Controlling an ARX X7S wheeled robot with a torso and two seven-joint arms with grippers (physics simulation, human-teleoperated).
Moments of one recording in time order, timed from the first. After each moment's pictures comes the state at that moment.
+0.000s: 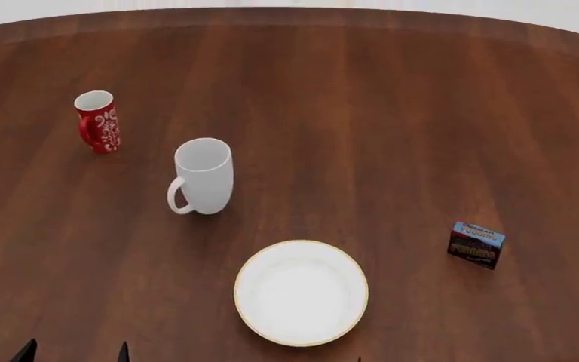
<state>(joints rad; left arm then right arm) 0.01 -0.08 0.10 0.03 -0.08 0.01 -0.10 -0.04 0.09 -0.07 -0.03 0.09 -0.03 0.10</state>
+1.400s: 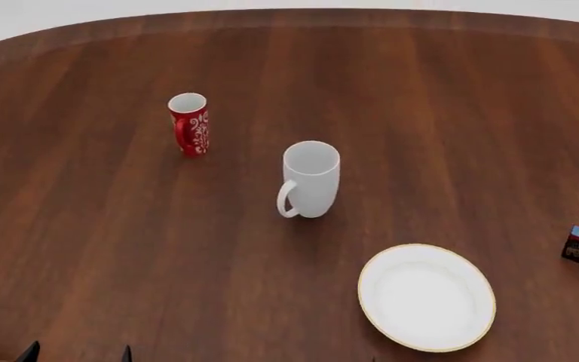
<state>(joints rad) 0.02 -0.15 0.18 0.03 -0.13 0.04 -0.17 -0.06 0.15 -0.12 -0.08 0.16 -0.02 0.19</state>
